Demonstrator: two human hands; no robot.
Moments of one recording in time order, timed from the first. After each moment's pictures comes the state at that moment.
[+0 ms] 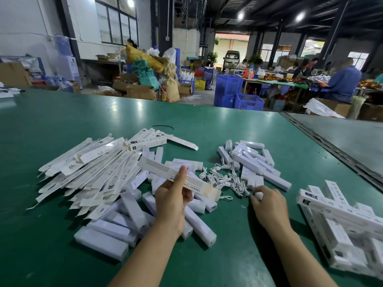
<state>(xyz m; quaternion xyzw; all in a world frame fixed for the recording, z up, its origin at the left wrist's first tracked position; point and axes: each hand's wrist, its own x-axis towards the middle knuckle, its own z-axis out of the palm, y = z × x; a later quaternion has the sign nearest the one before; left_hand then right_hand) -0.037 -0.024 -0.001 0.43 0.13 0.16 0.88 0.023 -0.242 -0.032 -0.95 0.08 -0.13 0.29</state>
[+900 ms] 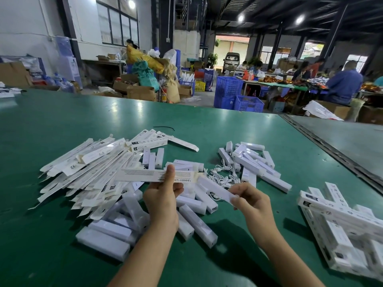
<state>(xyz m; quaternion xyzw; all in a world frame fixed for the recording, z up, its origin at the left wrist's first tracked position) -0.024 -0.011 -0.007 0.40 0.21 0.29 0.84 -0.026 -0.198 -0.010 -0.71 -0.18 -0.10 0.68</state>
